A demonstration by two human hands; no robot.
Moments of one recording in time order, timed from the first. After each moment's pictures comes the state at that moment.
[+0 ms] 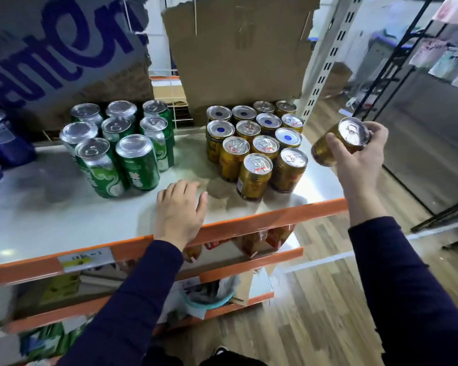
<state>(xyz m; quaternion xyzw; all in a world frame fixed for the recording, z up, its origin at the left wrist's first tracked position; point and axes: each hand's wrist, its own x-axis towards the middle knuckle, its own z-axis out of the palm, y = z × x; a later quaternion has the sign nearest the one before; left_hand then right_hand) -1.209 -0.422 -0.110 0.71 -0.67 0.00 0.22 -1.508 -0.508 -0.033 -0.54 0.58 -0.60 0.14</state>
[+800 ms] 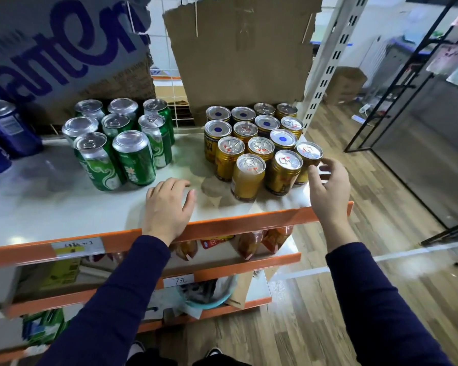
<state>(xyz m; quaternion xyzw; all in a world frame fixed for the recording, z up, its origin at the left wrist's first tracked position) -1.209 -0.419 -0.112 0.72 -0.65 0.00 0.24 -1.505 -0.500 -0.085 -0.59 0.63 -0.48 0.14</state>
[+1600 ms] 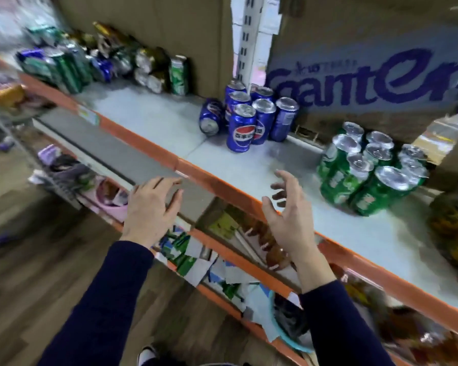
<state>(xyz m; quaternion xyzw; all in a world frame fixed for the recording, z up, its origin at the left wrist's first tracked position) -0.928 -0.127 -0.092 0.88 -0.37 0.10 0.29 -1.100 -0.323 -0.082 -0.87 0.24 -0.32 0.28</state>
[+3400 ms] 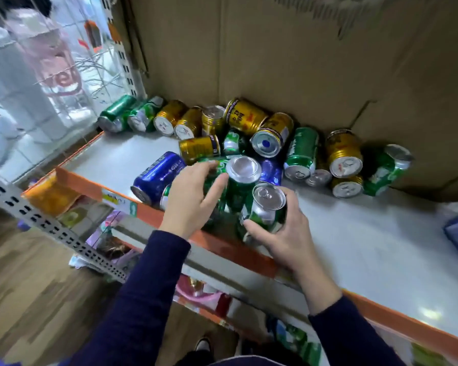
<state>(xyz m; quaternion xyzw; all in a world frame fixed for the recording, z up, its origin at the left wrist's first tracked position) -0.257 -0.057 -0.057 0.80 -0.46 0.01 0.39 -0.431 -0.154 -0.081 -0.82 0.31 -0.30 0.39</state>
